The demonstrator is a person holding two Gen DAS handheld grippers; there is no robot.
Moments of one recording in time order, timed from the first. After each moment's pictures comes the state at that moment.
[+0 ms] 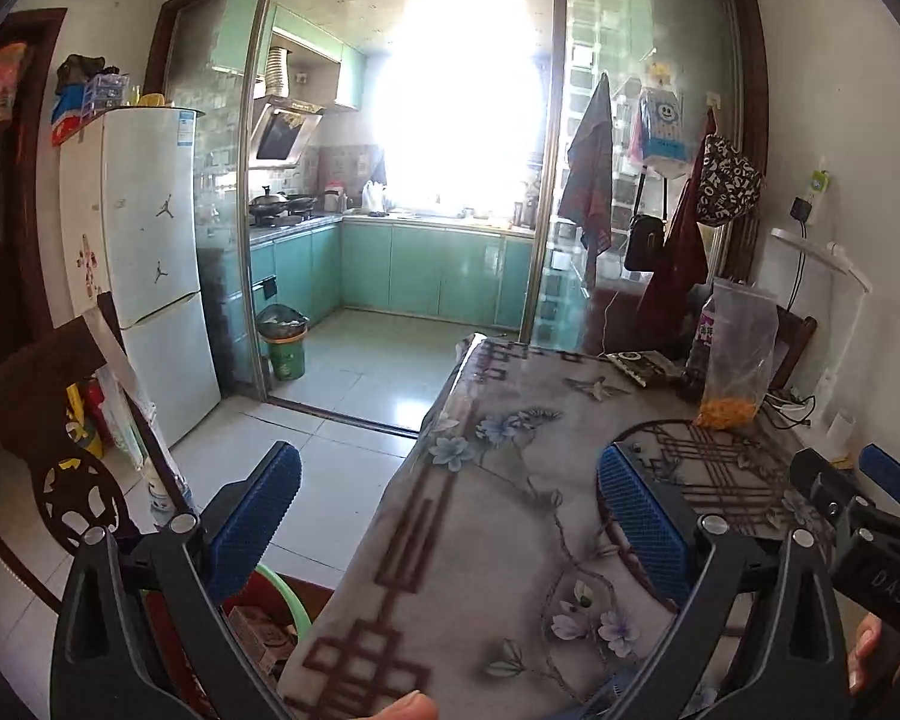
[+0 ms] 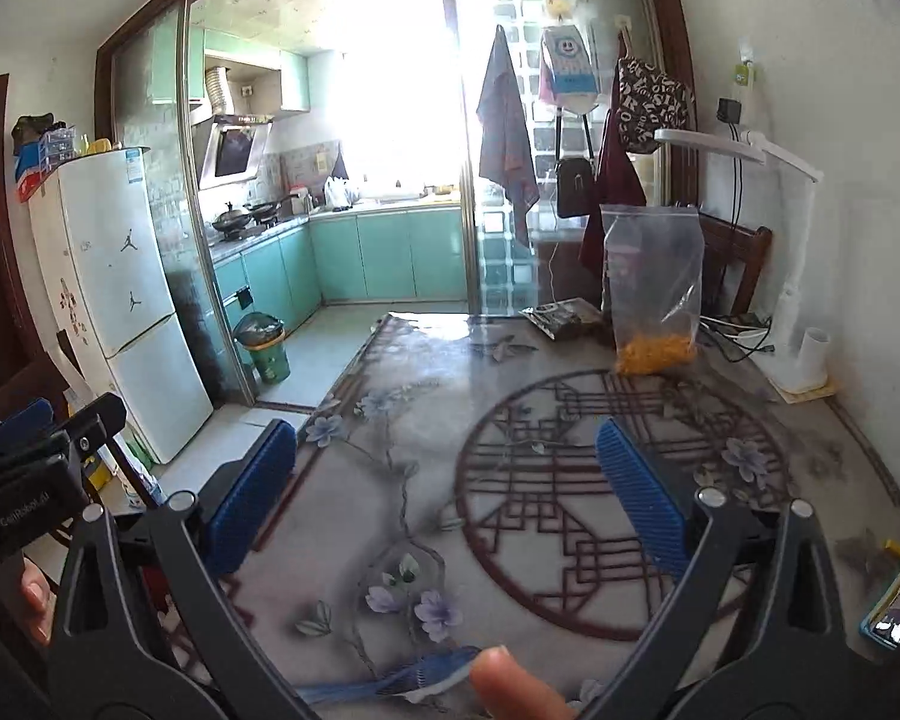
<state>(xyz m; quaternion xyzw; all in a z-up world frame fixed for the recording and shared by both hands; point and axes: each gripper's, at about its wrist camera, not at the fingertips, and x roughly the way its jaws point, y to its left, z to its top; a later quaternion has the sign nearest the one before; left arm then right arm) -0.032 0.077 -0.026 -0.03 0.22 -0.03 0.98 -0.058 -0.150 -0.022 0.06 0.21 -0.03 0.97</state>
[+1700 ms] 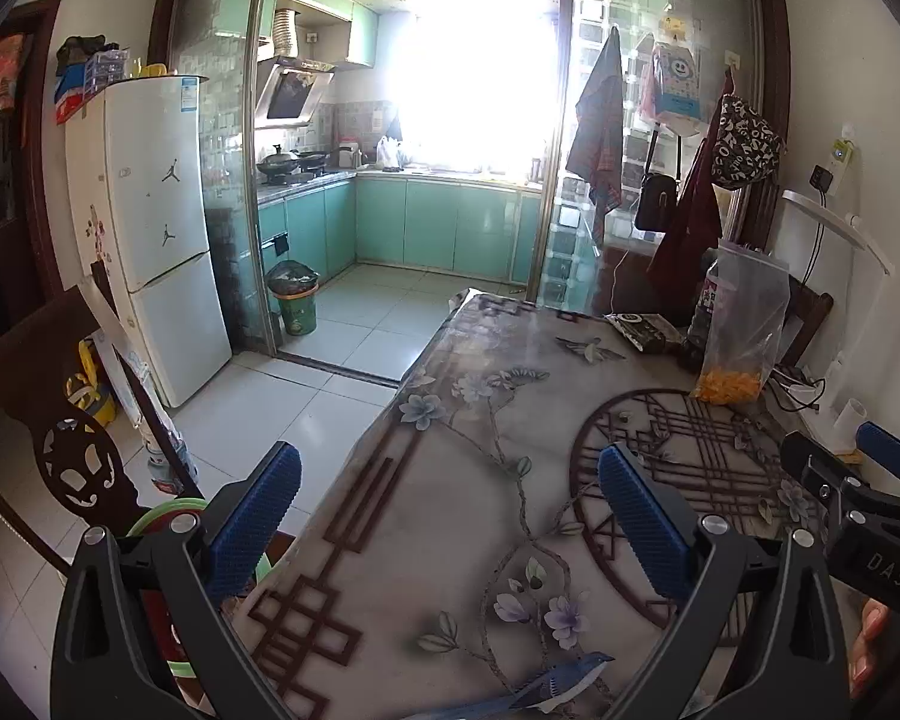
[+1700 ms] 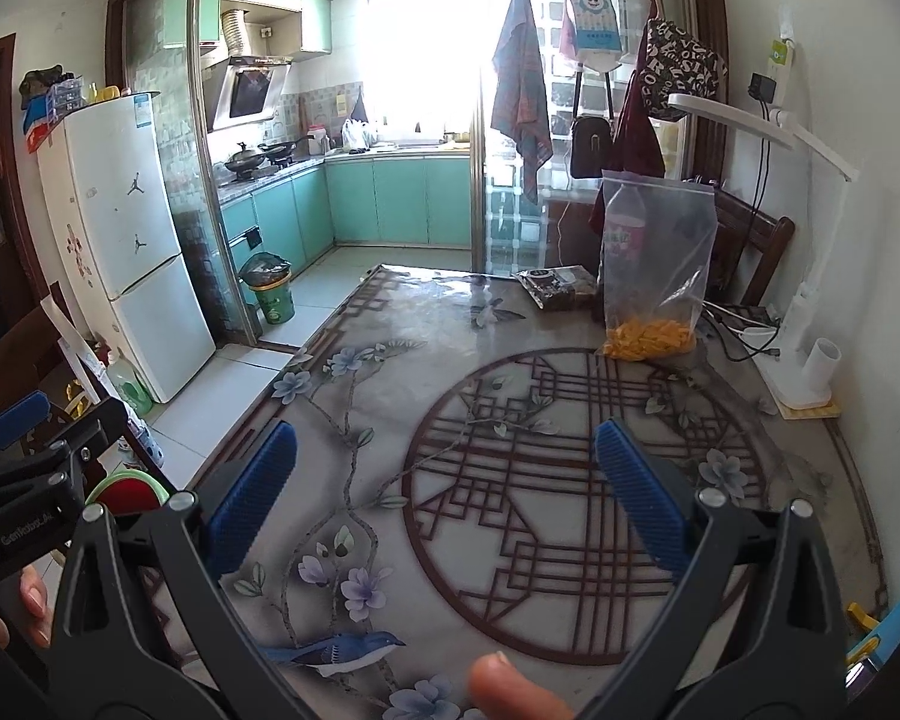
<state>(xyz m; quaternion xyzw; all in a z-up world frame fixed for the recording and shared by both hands) -0.025 0.015 -0.021 -0.03 0.27 0.00 0.96 -0.032 -0.200 -0.012 0.03 0.28 0.00 0.96</state>
